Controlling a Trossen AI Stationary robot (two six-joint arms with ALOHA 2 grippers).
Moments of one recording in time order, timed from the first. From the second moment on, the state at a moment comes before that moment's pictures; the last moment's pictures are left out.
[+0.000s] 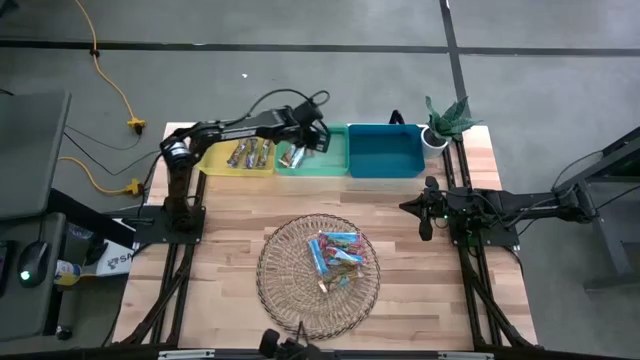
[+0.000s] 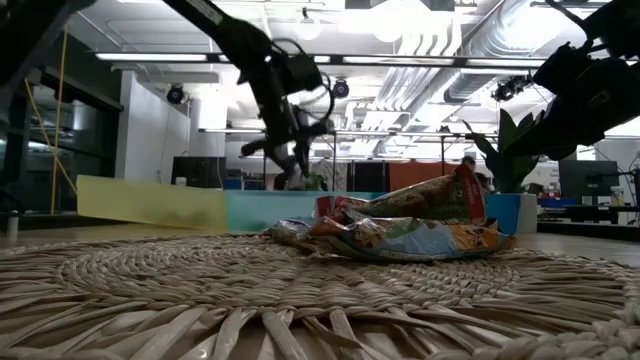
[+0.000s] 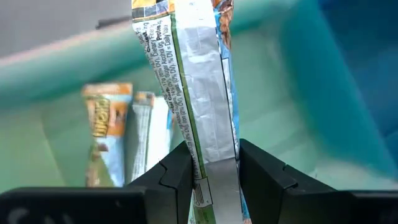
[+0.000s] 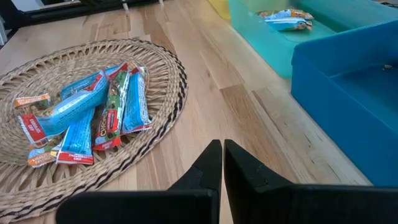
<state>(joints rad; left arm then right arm) 0.54 1.93 1.52 -0.60 -0.16 -0.61 0.01 0.31 0.14 -0.27 0.19 0.23</state>
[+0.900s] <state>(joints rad) 0.54 2.03 1.52 -0.63 -0.04 -0.52 0.01 0.31 0.14 -0.27 0.19 0.23</state>
